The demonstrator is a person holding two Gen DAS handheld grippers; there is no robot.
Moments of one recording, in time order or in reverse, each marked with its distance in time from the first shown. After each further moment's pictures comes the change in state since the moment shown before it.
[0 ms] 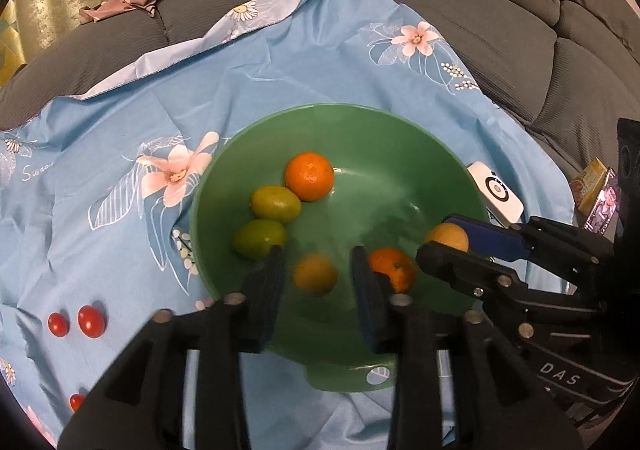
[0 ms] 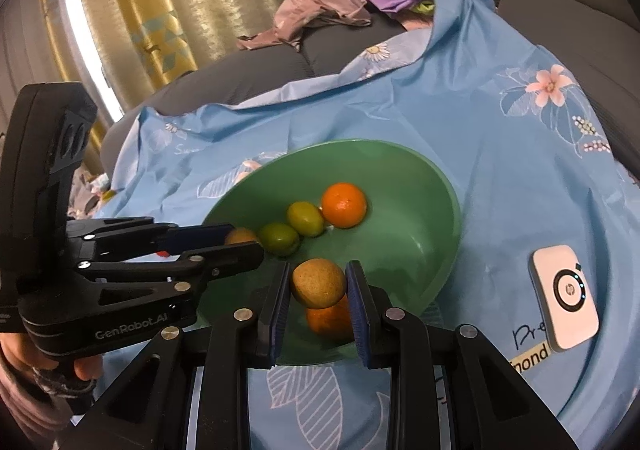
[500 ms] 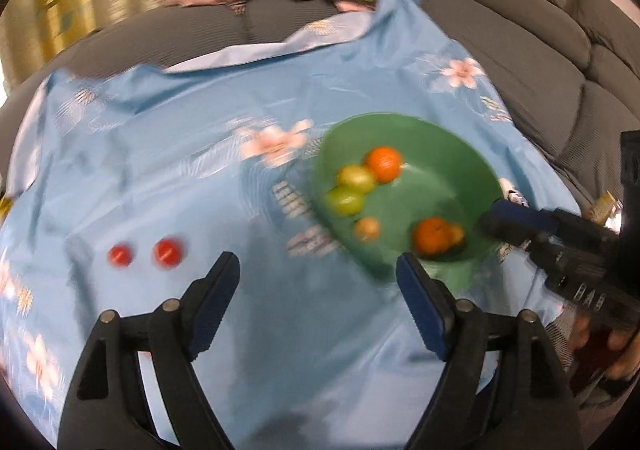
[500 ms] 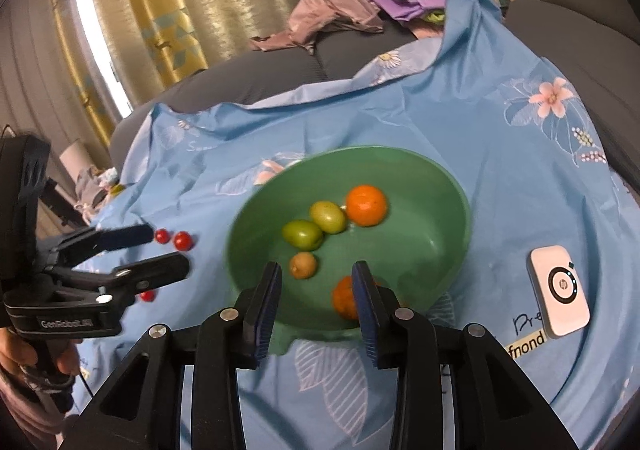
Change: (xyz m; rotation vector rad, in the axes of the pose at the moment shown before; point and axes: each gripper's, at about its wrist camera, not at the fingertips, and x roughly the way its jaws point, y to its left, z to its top) left arm -0.082 0.055 -0.062 -0.169 -0.067 0.129; right arm -0.023 0.025 -0.001 -0.033 -0.001 0.012
